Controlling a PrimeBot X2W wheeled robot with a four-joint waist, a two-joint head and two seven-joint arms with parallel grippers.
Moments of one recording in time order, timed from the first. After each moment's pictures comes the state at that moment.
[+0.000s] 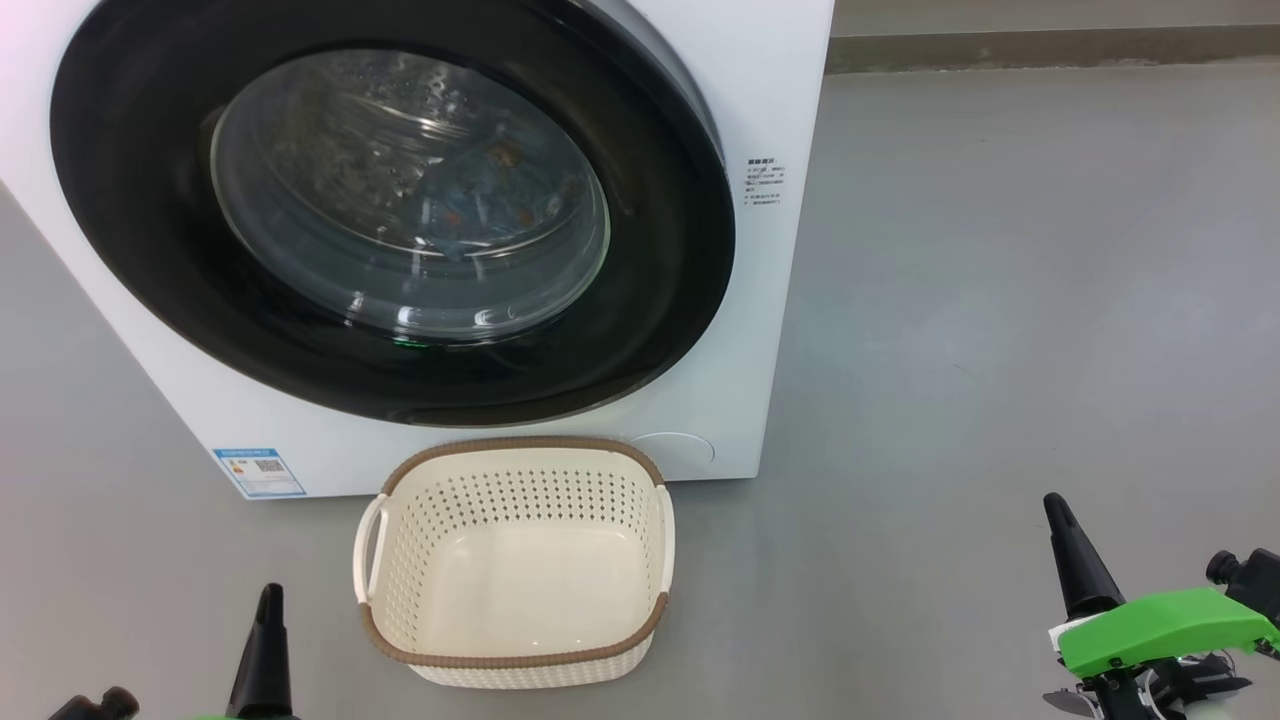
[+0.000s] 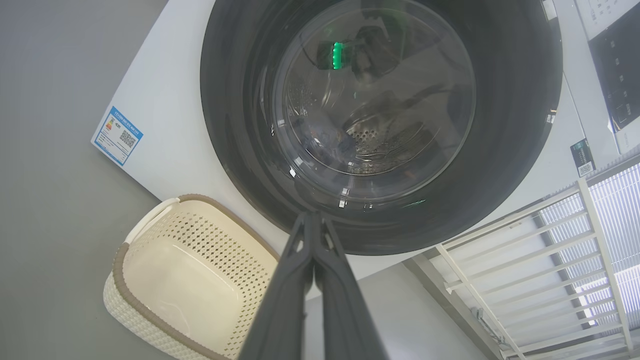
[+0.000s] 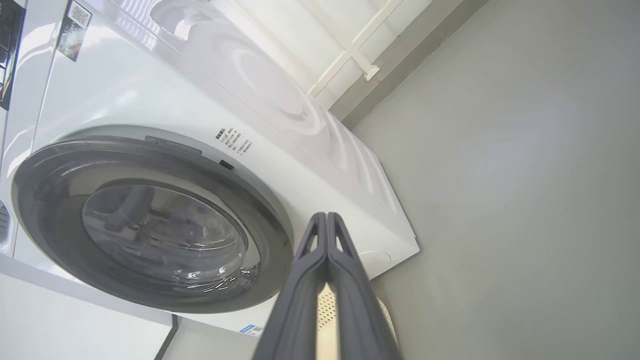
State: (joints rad) left arm -0.02 0.10 -0.02 0.27 -1.05 -0.11 -0.08; right arm -0.08 -0.14 0.03 0.34 1.02 0.13 -0.09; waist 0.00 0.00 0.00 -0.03
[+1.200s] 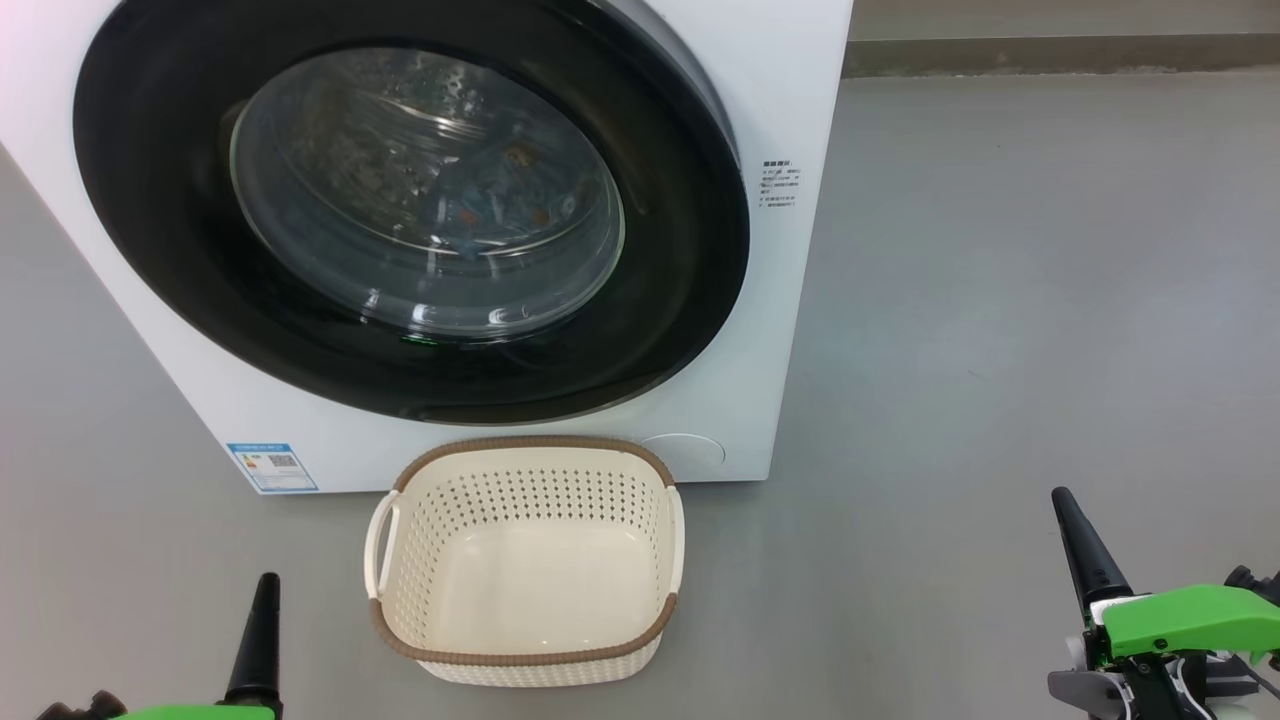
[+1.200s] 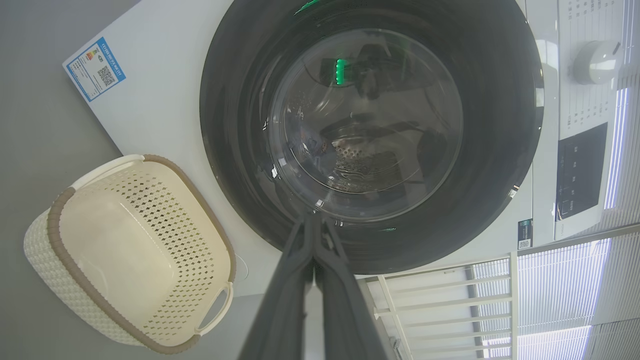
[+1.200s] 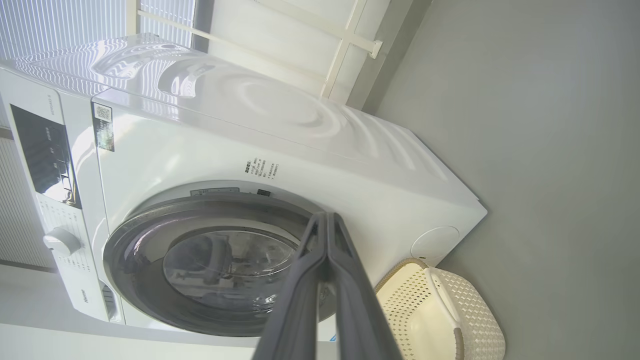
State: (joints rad) left arm -0.04 0.07 0.04 0.25 -1.35 -0.09 0.02; right arm -0.08 -0.10 -0.04 0.31 1.35 0.13 0.01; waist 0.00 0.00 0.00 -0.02
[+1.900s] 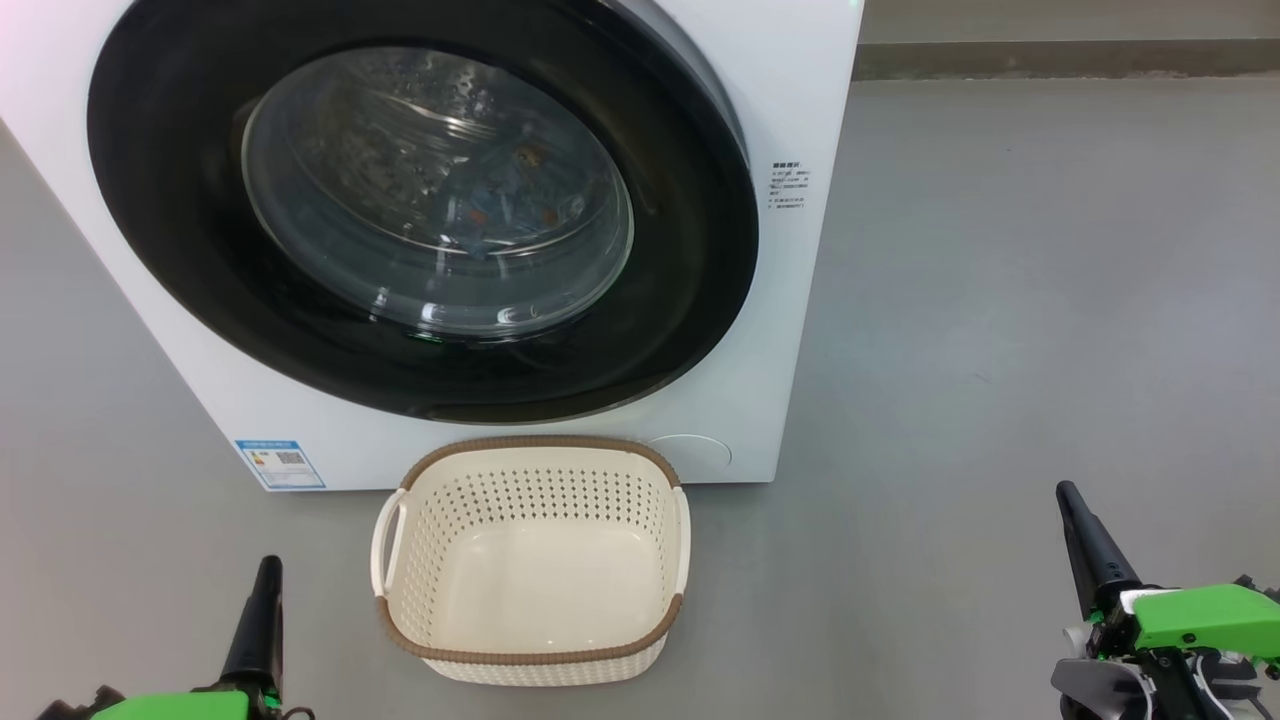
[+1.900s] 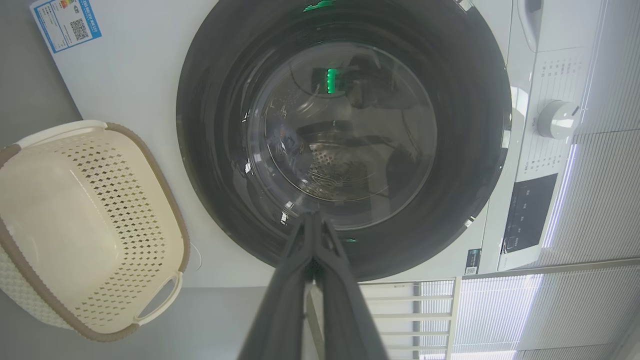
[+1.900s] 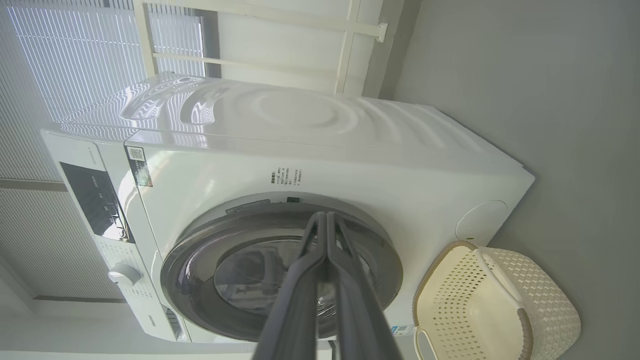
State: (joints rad) left arm -0.06 0.05 0.07 0.23 -1.53 -0.09 0.08; right arm -0.08 -0.07 -0.08 0.29 1.54 0.13 0.06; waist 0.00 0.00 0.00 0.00
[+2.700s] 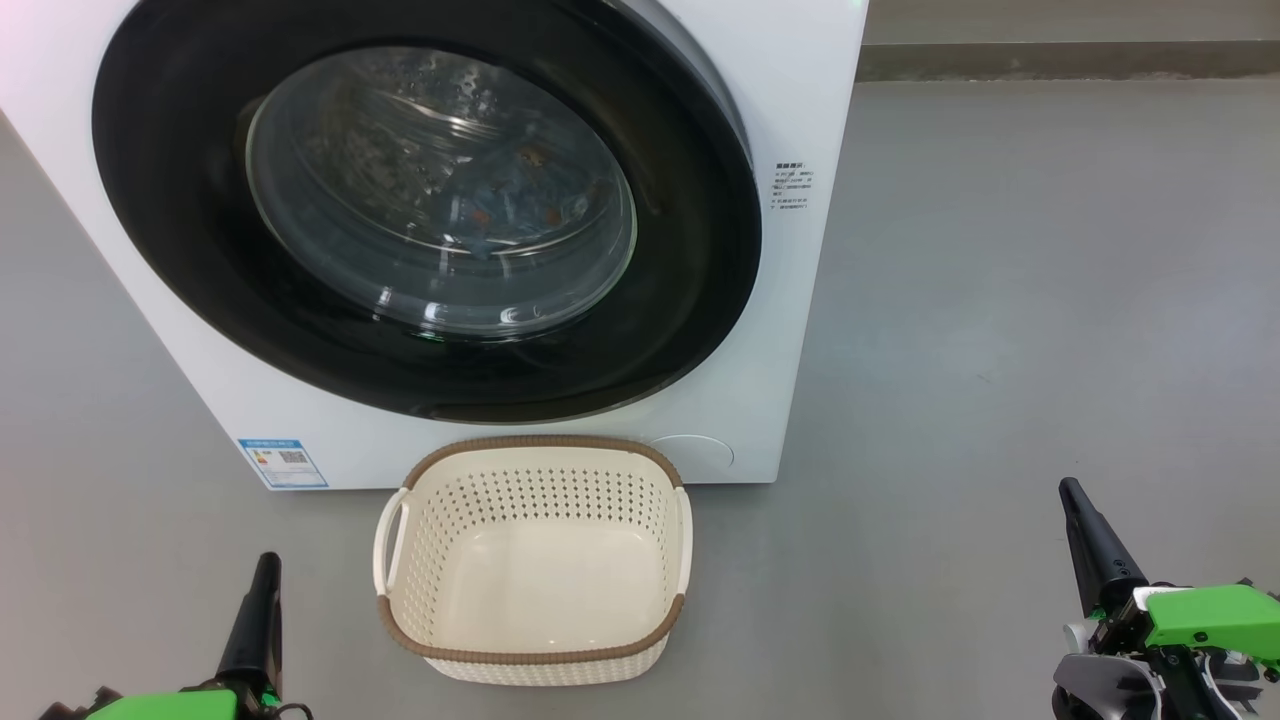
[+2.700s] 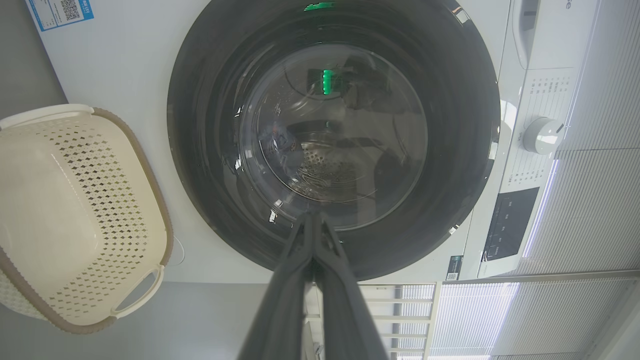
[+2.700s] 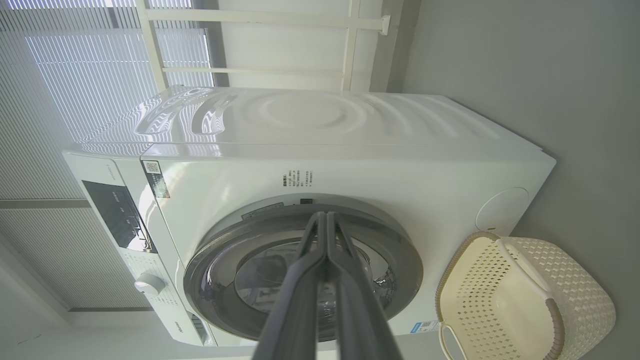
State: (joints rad) left arm -0.06 0.04 0.08 0.23 -1.60 -0.09 0.11; right arm -0.08 -0.06 -0.10 0.29 1.63 0.13 0.09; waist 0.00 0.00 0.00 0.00
